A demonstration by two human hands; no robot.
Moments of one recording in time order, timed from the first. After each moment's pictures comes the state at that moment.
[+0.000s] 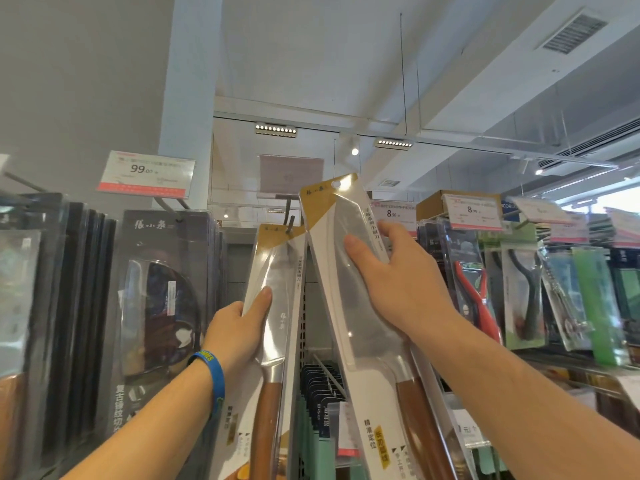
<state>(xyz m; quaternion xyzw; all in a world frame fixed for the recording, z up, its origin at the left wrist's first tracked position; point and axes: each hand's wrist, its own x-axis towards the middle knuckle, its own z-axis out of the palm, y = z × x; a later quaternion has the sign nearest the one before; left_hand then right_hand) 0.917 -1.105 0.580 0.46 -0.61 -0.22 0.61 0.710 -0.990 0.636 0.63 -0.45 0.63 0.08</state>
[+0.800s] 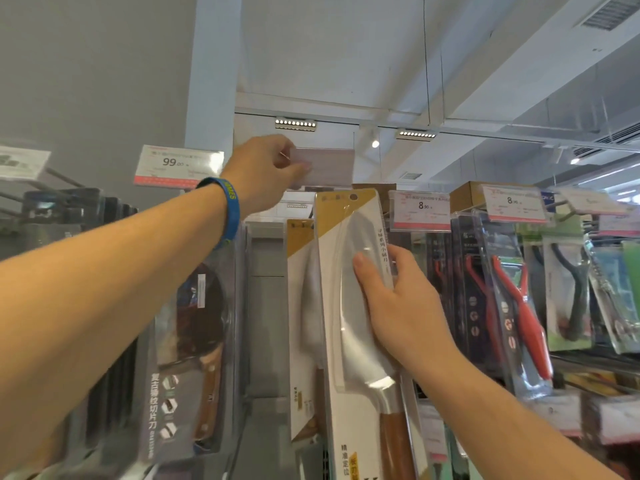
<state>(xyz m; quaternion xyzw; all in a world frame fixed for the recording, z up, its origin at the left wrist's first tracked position) 0.932 -1.049 0.756 0.35 -0.73 0.15 0.57 0.740 -1.011 0.597 0.62 -0.40 0.67 -0.02</state>
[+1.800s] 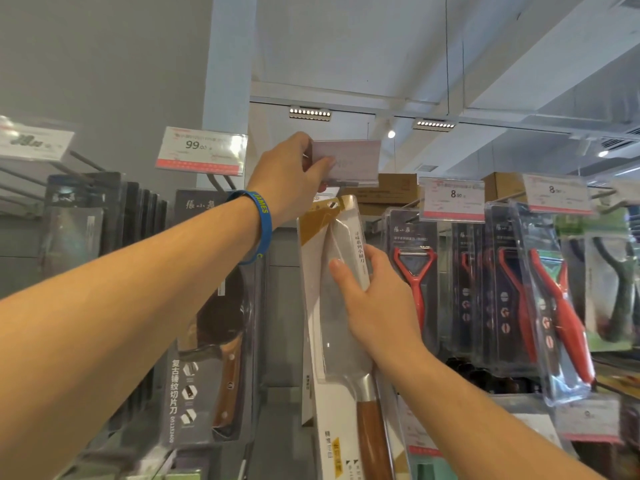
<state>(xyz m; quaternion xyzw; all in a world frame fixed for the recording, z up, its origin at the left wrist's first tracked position) 0.930 -1.060 0.733 0.31 -0.72 0.12 0.61 0.787 -1.050 0.591 0.63 -0.43 0.65 -0.03</state>
